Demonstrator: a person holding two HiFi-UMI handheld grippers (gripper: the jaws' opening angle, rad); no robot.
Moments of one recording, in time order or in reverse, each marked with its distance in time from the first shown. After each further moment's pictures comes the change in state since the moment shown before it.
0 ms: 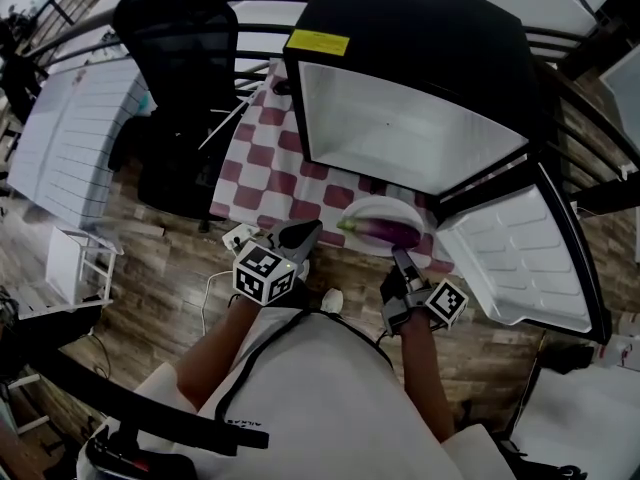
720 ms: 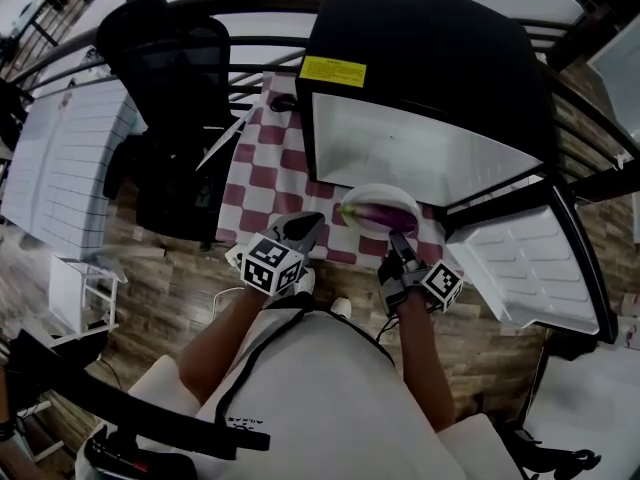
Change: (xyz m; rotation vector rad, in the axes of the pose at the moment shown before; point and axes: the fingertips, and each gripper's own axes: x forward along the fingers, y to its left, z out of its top) left arm 0.027 0.076 0.019 0.055 0.045 -0.032; right arm 0.089 -0.014 0.014 0.019 -0.096 -0.035
